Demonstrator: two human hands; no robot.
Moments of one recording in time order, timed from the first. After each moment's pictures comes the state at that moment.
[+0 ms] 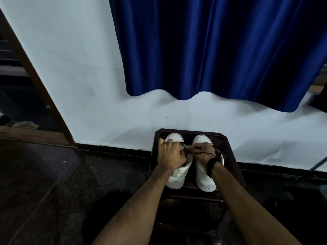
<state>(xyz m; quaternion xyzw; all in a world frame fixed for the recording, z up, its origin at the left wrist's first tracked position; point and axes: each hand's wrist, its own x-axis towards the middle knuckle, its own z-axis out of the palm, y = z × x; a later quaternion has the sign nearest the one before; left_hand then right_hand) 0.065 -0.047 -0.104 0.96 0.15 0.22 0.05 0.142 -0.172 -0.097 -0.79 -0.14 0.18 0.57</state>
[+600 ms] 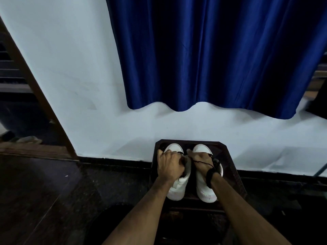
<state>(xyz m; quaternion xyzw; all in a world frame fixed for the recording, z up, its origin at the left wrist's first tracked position) 0.066 -0.050 -0.099 0.96 0.18 0.21 0.06 0.146 -0.168 -0.094 -0.82 -0.11 0.18 0.53</state>
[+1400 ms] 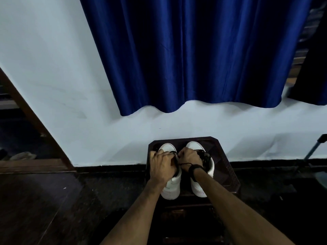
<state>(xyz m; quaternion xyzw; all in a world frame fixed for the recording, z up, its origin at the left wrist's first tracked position) 0.062 -0.045 -0.105 0.96 0.11 0.26 0.04 0.139 -0.151 -0.089 -0.93 -0.17 0.08 0.31</state>
